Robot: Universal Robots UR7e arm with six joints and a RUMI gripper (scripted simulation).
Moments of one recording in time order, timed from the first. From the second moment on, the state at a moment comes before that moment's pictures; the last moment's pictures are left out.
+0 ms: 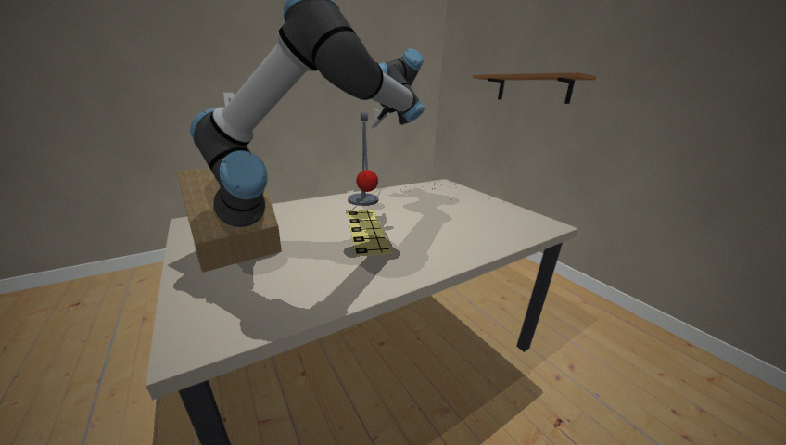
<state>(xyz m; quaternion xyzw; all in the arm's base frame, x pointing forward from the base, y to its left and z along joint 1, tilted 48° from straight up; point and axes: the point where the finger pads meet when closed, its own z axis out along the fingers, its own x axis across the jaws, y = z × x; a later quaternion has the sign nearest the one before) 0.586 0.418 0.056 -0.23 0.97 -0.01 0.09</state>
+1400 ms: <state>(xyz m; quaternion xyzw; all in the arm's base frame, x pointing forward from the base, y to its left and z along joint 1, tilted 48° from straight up) 0.489 0.309 0.047 -0.15 0.98 0.08 0.13</state>
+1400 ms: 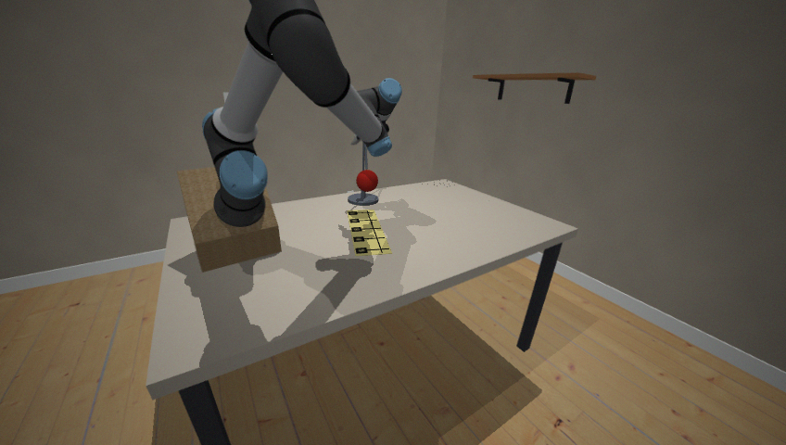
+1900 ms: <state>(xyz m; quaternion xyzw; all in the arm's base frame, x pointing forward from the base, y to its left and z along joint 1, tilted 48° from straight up) 0.489 0.304 0.050 -0.15 0.98 0.08 0.13</state>
